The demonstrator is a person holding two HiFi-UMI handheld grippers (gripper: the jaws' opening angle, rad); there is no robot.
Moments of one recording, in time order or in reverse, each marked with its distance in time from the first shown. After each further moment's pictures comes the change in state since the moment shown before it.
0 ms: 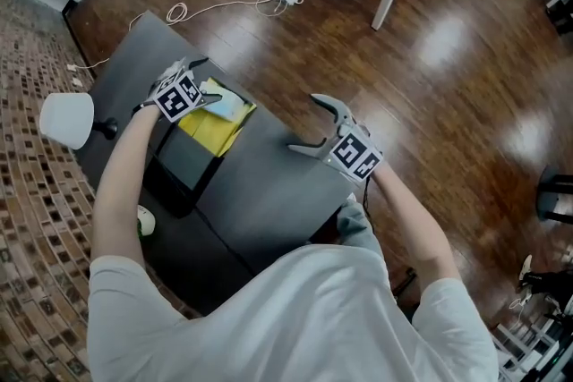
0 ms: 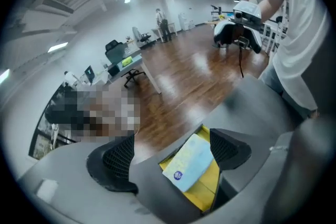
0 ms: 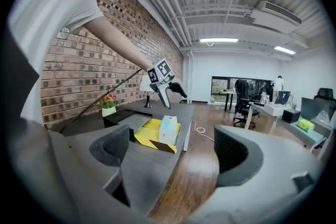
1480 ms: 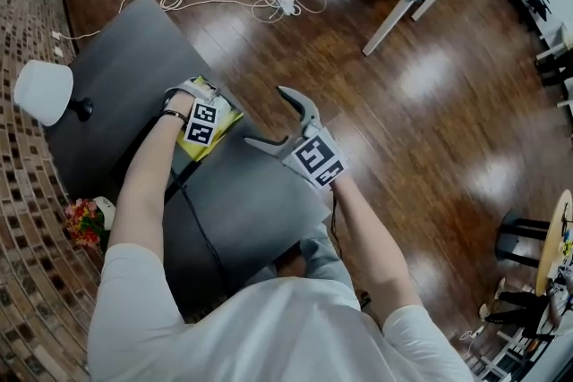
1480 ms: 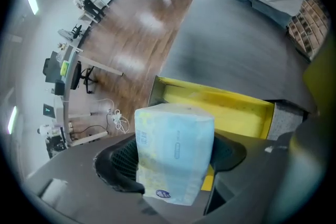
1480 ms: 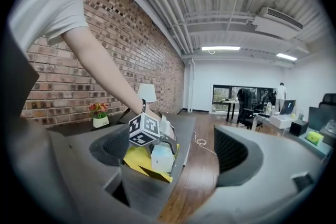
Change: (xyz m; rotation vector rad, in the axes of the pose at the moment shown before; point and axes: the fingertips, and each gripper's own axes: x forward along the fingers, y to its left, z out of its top) left arm 0.113 -0.080 -0.078 0.614 0.395 -0.129; right arm 0.062 -0.017 0.066 -0.025 -0.100 0.004
